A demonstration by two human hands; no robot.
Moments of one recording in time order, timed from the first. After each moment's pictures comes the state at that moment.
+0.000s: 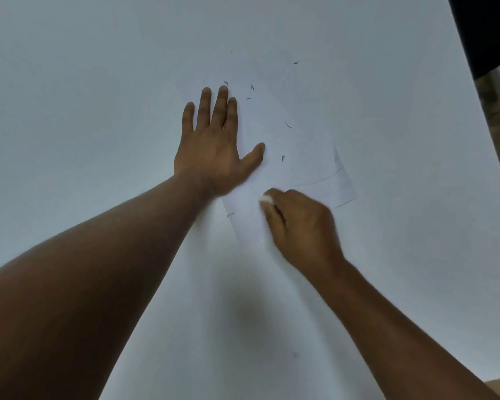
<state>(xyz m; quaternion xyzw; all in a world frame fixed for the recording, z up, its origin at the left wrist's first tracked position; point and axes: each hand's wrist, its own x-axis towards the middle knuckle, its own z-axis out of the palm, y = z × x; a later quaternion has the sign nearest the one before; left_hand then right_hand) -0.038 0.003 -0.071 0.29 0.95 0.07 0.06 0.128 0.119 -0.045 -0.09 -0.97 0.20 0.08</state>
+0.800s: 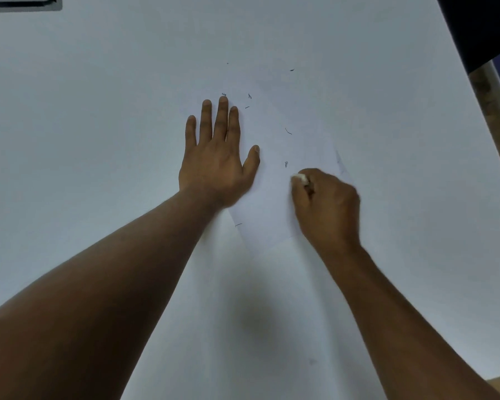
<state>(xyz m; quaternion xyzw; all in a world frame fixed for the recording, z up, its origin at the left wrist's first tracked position) -0.038 0.002 -0.075 0.30 0.95 0.09 0.05 0.103 0.139 -0.043 -0.24 -0.94 0.20 0.17</state>
